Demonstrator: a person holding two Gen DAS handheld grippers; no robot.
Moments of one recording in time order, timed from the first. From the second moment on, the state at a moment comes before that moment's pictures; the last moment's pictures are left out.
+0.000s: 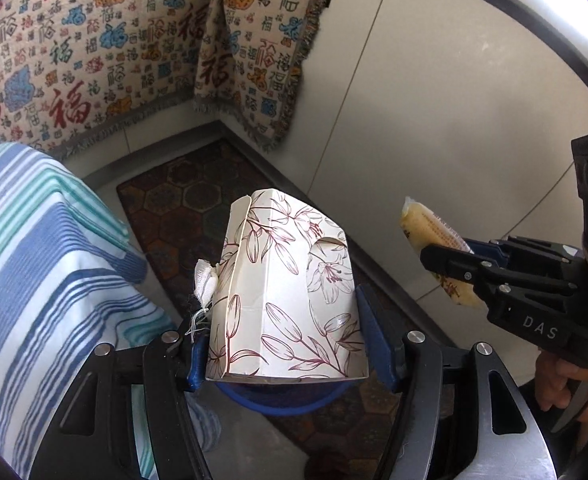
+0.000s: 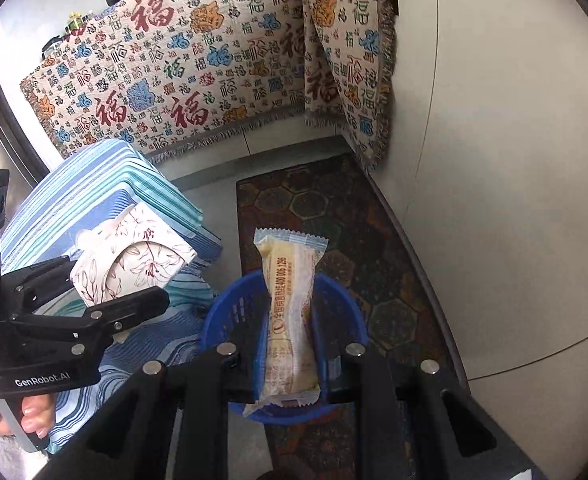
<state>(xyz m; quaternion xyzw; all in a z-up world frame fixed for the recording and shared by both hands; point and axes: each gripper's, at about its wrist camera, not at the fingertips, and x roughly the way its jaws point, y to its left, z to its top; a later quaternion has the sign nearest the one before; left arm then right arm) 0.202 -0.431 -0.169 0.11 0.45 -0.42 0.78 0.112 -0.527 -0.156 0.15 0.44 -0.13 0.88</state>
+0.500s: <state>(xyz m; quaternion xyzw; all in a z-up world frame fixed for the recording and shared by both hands) 0.211 -0.431 -0.175 0.10 0.44 -0.41 0.79 0.125 -0.538 -0.167 0.17 0.44 -0.13 0.87</state>
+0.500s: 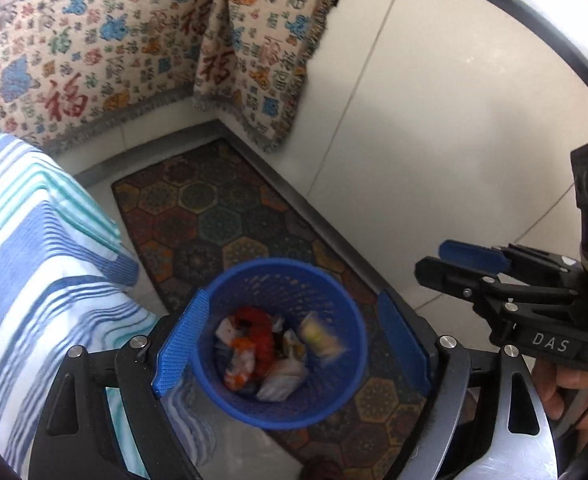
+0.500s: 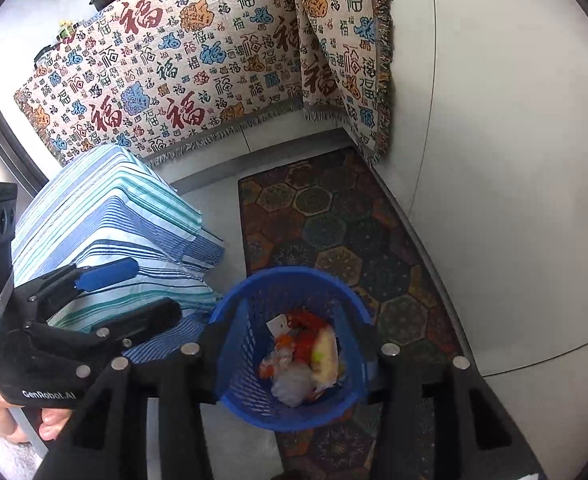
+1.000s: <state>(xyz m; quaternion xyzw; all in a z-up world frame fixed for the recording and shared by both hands) 0.126 -0.348 -0.106 0.16 0.39 -0.35 0.83 0.014 -0.448 -0.103 0.18 0.40 -0.22 0.87</state>
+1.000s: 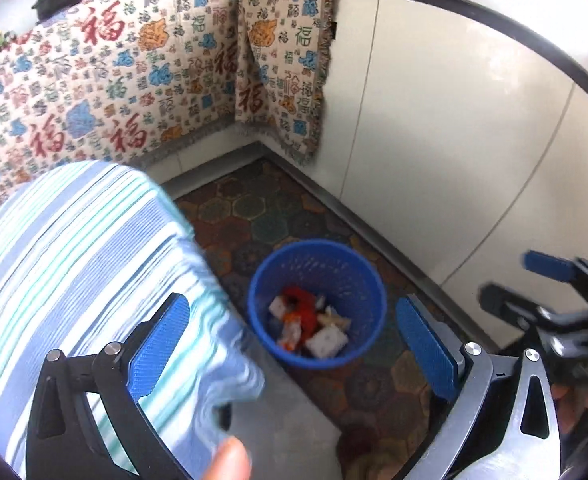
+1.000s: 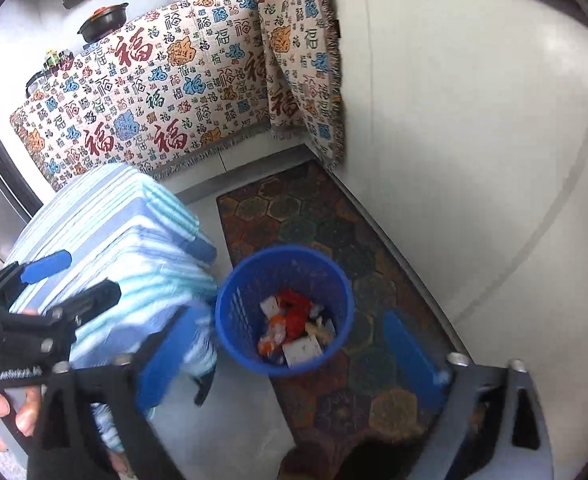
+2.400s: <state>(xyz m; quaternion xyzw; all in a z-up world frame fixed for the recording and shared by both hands) 0.067 -0.303 -0.084 0.18 0.42 -0.34 0.82 -0.054 -0.387 -0.075 0.16 0.41 -0.26 0.86</state>
